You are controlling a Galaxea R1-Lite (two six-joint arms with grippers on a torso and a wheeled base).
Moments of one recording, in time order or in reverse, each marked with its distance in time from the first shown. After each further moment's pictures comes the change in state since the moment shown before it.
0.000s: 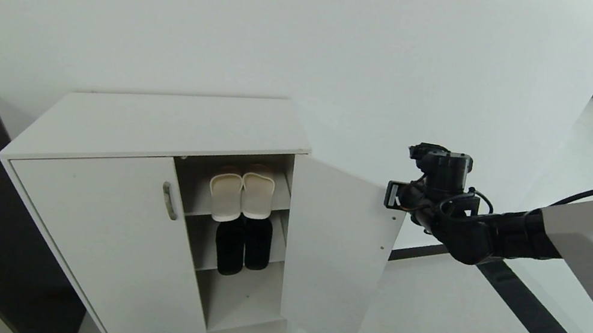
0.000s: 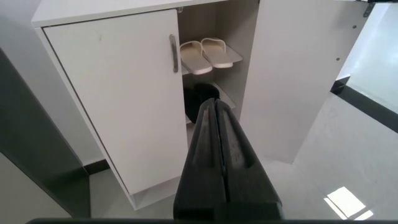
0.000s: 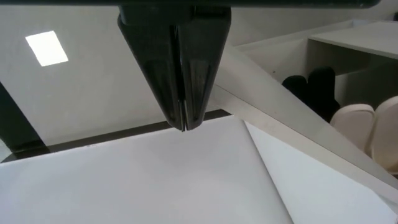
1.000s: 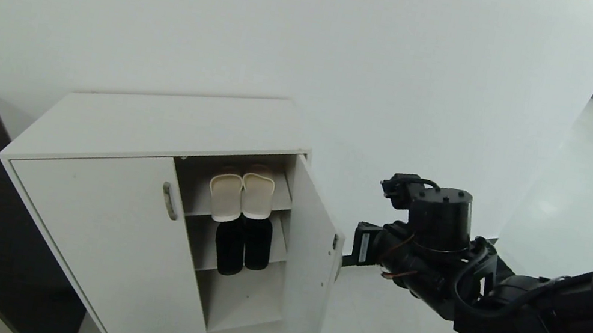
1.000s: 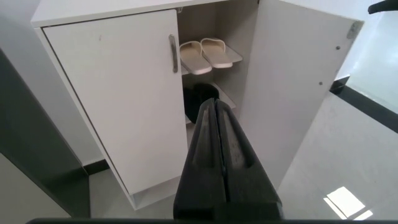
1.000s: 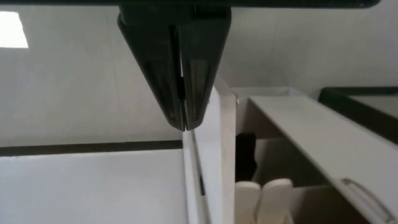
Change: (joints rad) left arm 0.000 0.000 0.000 0.000 0.000 0.000; right arm 0.282 -0.322 0.558 -0.171 -0.001 0.064
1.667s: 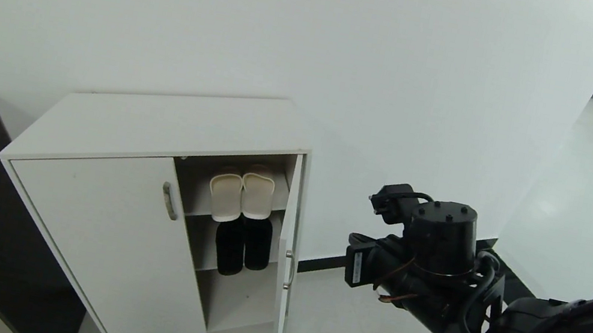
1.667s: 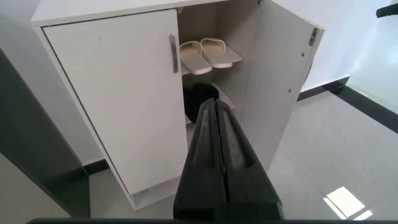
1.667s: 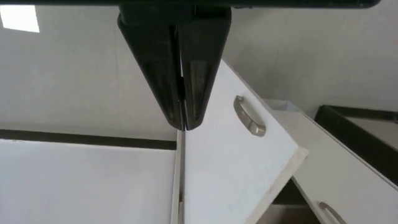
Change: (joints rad) left arm 0.000 0.000 0.000 0.000 0.000 -0.001; right arm 0.063 -0.044 0.084 -0.044 -0.005 -0.069
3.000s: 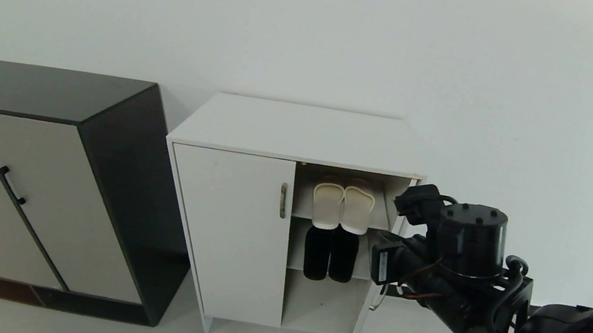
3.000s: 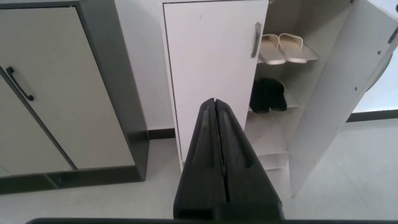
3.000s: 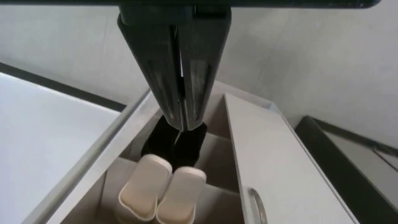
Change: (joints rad) left arm 0.000 0.000 0.000 0.000 0.000 0.000; right arm -0.066 -0.045 0.071 -0.032 -0.081 -0.089
